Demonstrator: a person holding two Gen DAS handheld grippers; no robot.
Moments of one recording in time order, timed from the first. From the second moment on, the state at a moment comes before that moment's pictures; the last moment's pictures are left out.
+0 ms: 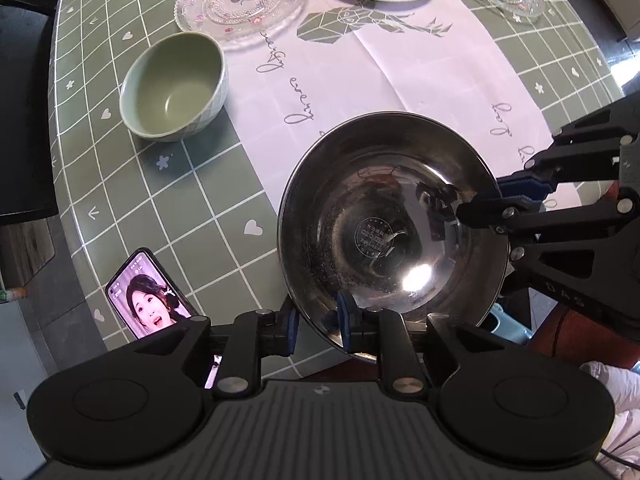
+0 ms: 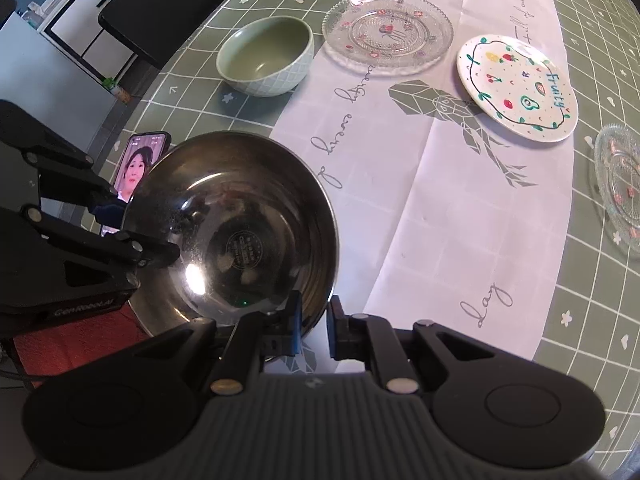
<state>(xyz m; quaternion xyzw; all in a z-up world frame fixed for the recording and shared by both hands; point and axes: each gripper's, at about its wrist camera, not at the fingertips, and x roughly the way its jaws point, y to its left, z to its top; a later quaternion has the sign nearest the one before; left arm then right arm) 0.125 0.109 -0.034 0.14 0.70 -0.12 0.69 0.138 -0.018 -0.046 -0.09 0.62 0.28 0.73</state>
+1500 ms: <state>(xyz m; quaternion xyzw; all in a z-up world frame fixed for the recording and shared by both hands) 0.126 0.109 -0.016 0.15 0.65 -0.16 0.72 0.145 -0.022 -0.003 -0.09 0.56 0.30 0.77</state>
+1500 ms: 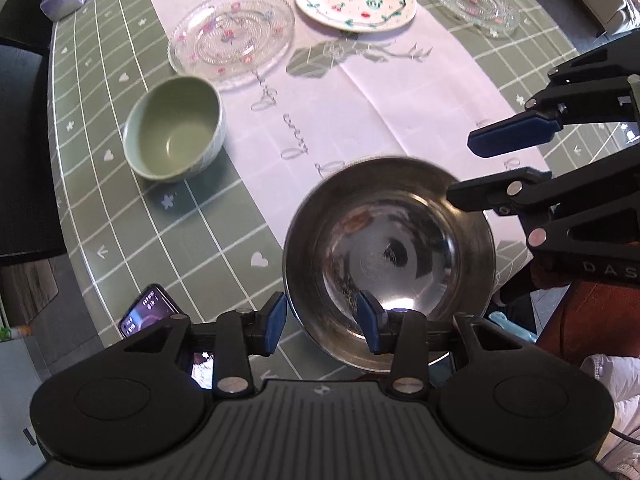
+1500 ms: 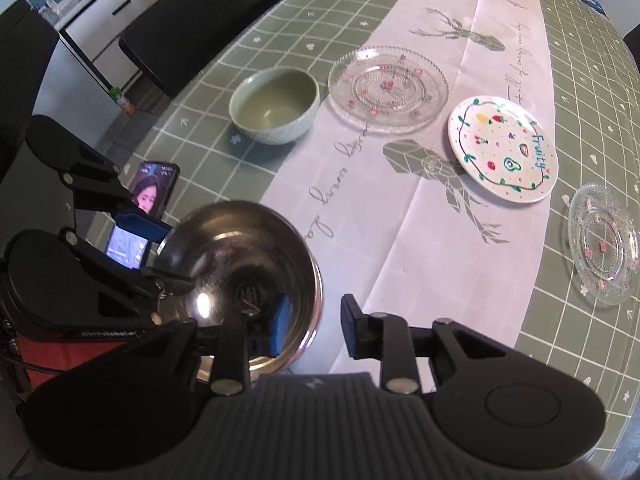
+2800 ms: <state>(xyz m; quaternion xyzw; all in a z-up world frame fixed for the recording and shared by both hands) 0.235 0.234 -0.061 -0.02 0.57 -0.05 0.82 0.277 0.070 -0.059 -0.07 0.55 0.30 0.77</state>
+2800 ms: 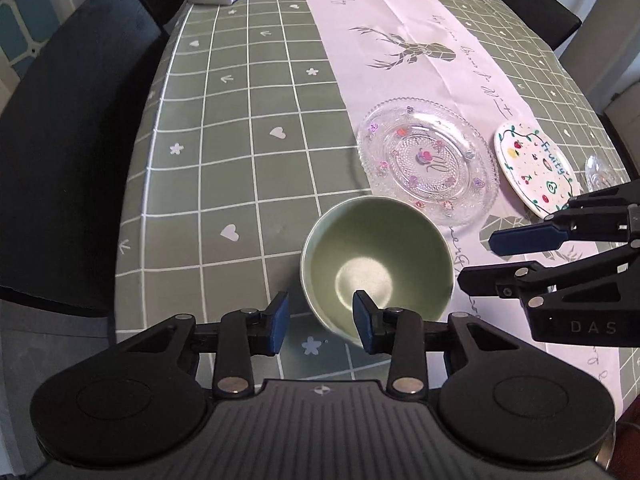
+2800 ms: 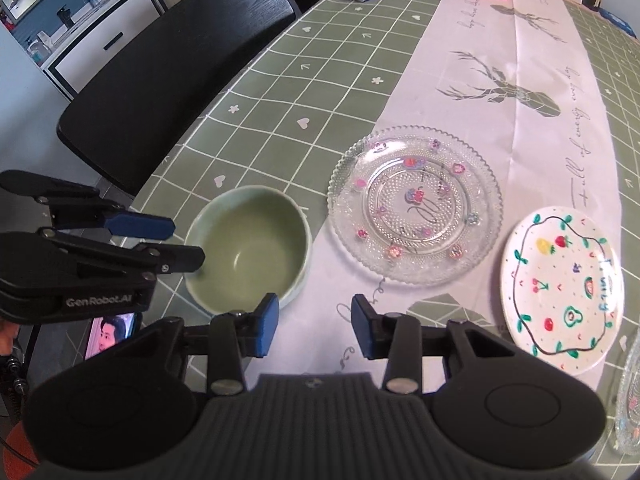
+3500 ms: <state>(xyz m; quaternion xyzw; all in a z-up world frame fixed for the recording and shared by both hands) 0.254 0.235 -0.089 -0.04 0.60 -0.04 0.80 0.304 0.100 -0.097 -0.03 0.61 0.29 0.74</state>
